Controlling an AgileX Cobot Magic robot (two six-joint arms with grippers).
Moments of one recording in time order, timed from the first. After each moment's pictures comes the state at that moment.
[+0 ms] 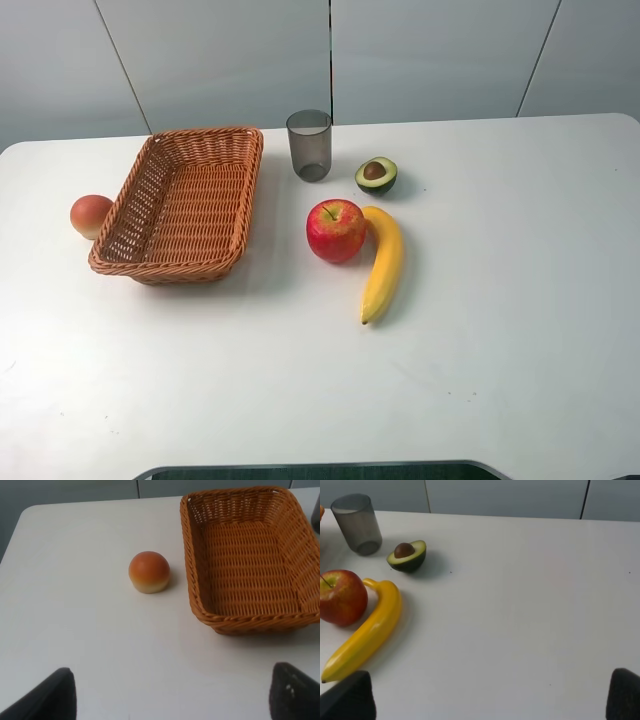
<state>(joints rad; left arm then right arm) -0.01 0.00 -0.51 0.03 1.09 -0.02 0.17 0.00 -0.51 -0.01 1.10 0.04</state>
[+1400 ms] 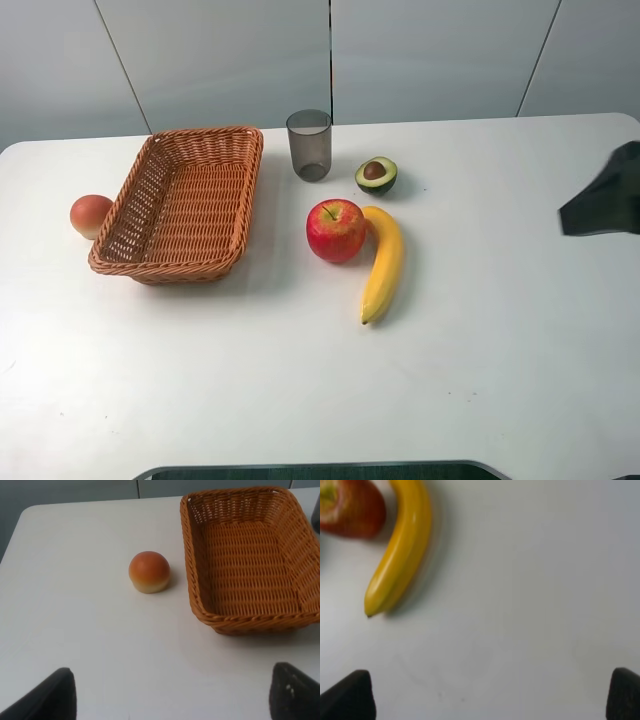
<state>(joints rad) -0.01 0.00 -0.51 0.03 1.09 -0.02 0.26 0.93 -0.67 0.15 0.97 0.14</state>
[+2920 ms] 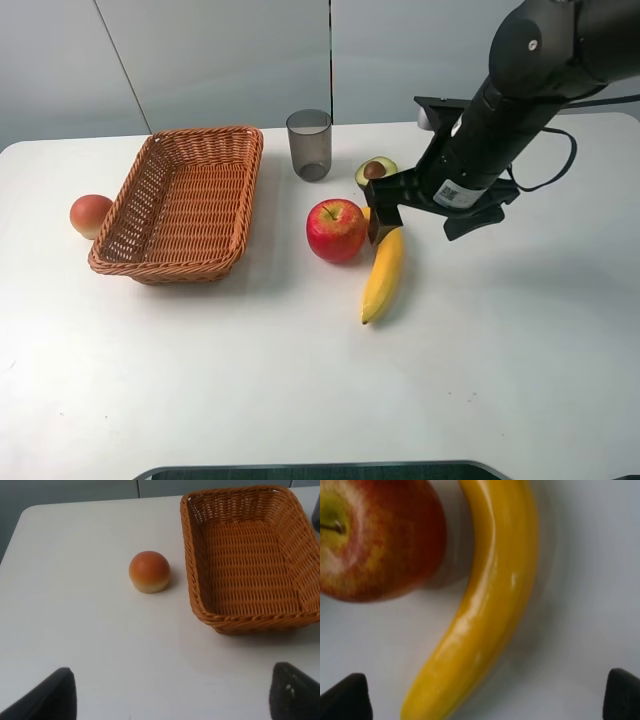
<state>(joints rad) -0.01 0.00 -0.51 0.03 1.09 -0.02 0.49 1.76 -0.98 0.24 0.67 0.14</state>
